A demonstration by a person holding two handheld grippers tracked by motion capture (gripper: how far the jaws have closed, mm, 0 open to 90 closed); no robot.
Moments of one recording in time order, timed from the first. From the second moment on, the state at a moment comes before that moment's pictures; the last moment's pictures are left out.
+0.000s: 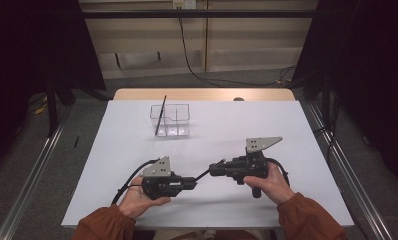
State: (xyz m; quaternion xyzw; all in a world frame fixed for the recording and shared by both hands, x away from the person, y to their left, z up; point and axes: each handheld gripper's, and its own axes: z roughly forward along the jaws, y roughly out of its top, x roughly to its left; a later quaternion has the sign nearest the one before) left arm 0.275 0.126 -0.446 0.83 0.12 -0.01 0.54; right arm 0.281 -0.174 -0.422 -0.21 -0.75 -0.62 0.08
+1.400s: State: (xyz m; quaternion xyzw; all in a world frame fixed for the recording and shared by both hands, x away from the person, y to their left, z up) left arm 0.283 0.146 -0.427 0.80 0.22 0.06 0.56; right arm 0.286 -0.197 -0.403 -0.23 -0.76 -0.60 0.04
